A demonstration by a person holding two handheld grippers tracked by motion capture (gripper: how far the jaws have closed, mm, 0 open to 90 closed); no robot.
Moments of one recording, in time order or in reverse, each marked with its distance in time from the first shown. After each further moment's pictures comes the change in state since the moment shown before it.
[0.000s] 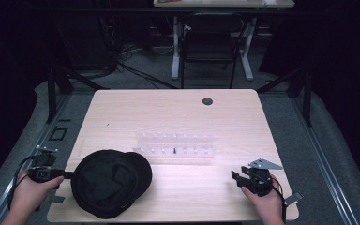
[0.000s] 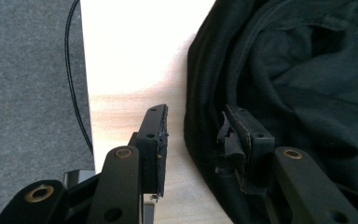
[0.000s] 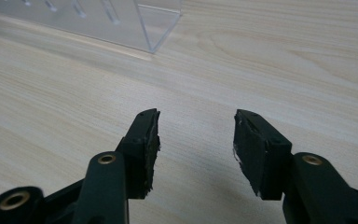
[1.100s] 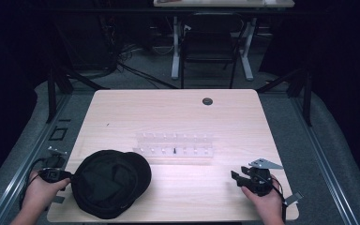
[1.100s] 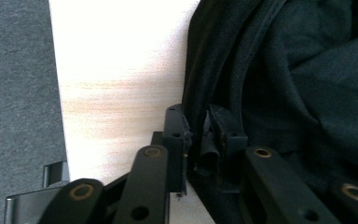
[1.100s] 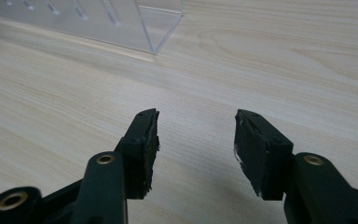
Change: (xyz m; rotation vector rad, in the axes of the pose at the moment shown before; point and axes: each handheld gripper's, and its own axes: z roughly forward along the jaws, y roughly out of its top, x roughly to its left) left arm -0.005 0.001 0.028 0.098 0.008 -0.017; right arm -0.001 0.000 0.000 0.000 0.011 0.018
